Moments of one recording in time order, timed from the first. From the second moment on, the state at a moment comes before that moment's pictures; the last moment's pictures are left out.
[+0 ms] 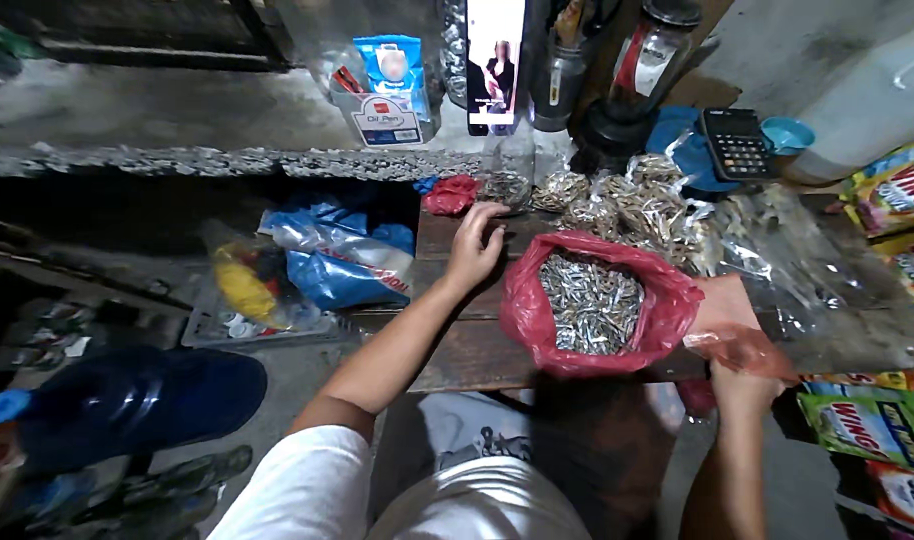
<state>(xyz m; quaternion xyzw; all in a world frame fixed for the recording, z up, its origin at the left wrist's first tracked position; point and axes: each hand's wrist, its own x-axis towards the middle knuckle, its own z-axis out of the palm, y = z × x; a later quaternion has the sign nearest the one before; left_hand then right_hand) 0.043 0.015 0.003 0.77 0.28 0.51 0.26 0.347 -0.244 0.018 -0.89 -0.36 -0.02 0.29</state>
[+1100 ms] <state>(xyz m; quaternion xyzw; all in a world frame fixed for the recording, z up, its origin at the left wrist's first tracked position) 0.034 0.019 -0.003 0.76 0.32 0.47 0.32 0.356 -0.235 0.004 -0.86 -0.31 -0.05 0.40</state>
